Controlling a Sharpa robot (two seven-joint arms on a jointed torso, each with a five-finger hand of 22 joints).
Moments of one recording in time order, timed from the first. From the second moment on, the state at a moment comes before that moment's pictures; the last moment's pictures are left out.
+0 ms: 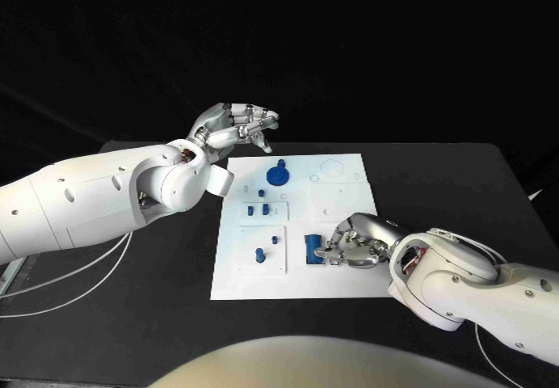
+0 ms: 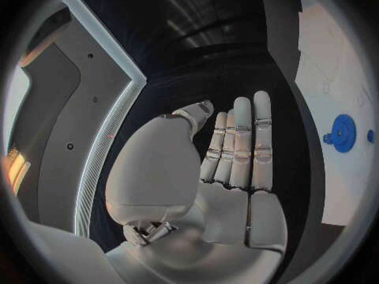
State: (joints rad) left arm 1.18 -0.92 0.00 1.54 -0.14 -0.22 0.43; left_hand 1.39 -0.16 0.45 0.14 0.16 0.86 0.19 0.34 0.34 0.86 0.13 0.57 0.17 1.06 0.06 0.96 0.43 0.17 0.99 0.14 0.75 0.46; right arm 1.08 -0.87 -0.15 1.87 -1.34 -0.34 -0.48; right_hand 1.03 -0.10 0.19 0.28 0.09 0.96 0.06 0.54 0.71 1.42 -0.02 1.33 1.31 1.46 -0.08 1.49 1.31 0.02 1.46 0.03 1.48 1.31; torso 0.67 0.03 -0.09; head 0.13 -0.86
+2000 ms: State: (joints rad) left arm 1.18 -0.93 0.00 1.54 -0.14 -0.22 0.43; left_hand 1.39 -0.16 0.45 0.14 0.16 0.86 0.19 0.34 0.34 0.86 0.13 0.57 0.17 1.06 0.06 0.96 0.43 0.17 0.99 0.14 0.75 0.46; right arm 1.06 -1.01 -0.15 1.83 -1.48 -0.34 -0.48; right_hand 1.14 -0.16 0.21 0.29 0.12 0.93 0.08 0.44 0.65 1.40 0.00 1.29 1.31 1.47 -0.06 1.48 1.31 0.02 1.47 0.04 1.45 1.31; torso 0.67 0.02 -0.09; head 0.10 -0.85
